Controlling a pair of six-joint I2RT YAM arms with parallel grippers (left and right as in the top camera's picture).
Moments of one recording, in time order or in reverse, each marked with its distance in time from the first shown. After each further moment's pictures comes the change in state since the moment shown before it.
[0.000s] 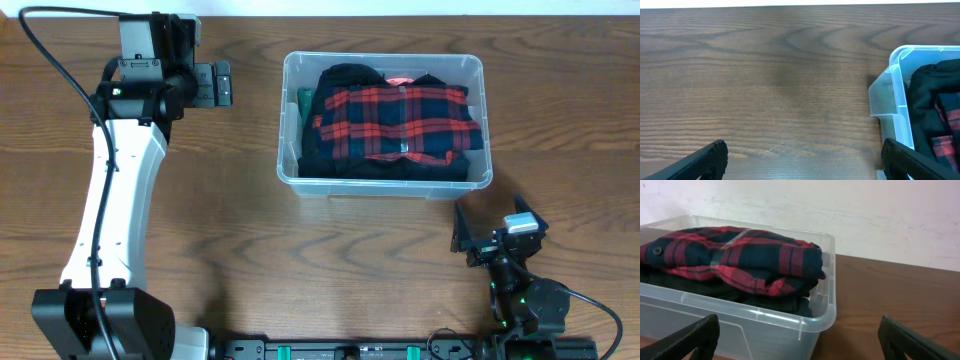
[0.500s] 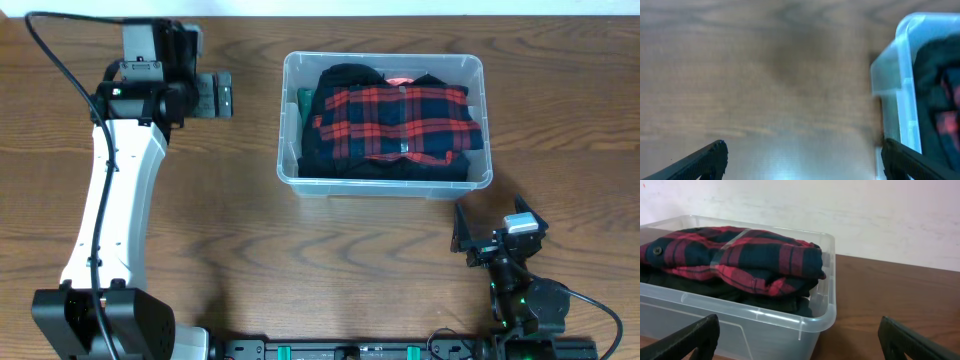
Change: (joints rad) left arm 0.000 -0.002 0.000 -0.111 0.000 0.000; right arm 0.000 0.000 0.000 0.000 0.000 0.000
